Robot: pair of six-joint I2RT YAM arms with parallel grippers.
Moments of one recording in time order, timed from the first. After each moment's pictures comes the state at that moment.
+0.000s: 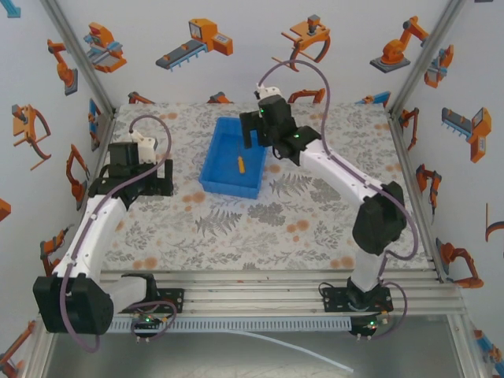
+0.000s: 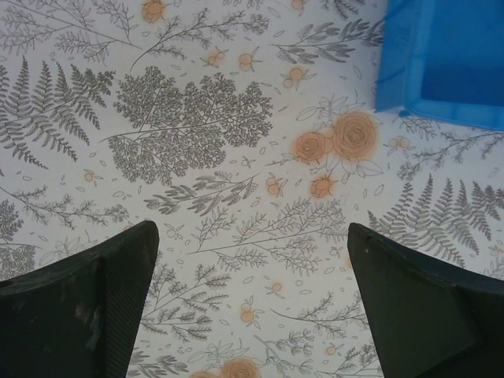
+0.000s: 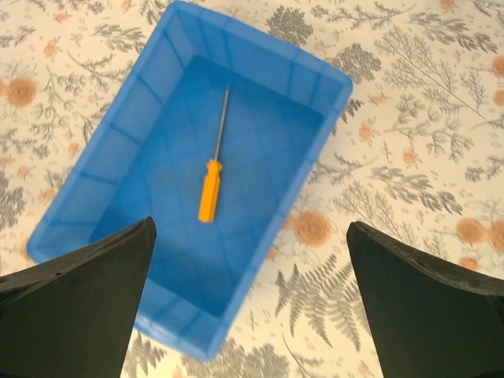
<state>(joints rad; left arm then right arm) -0.11 1.17 0.97 -0.60 0.02 0.04 0.64 1.78 1.64 -0.41 0.22 0.20</state>
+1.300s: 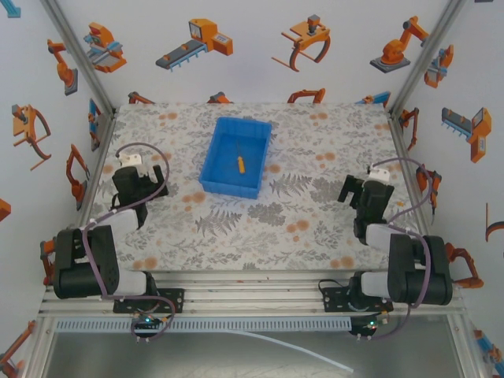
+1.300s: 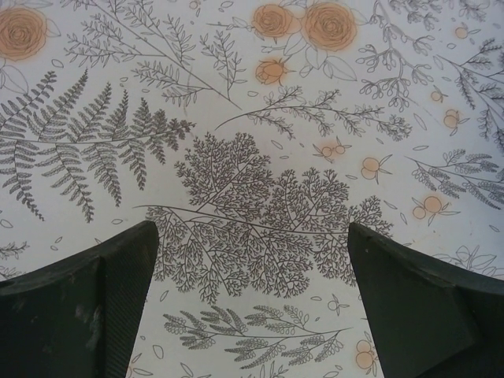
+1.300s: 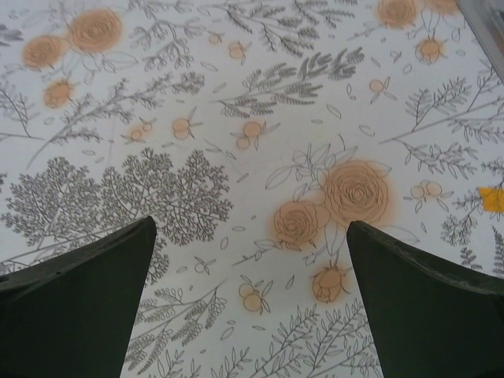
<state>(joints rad) 0.03 1.38 0.48 0.42 -0.07 -0.08 -0.05 1.32 0.31 0.60 0.17 0.12</state>
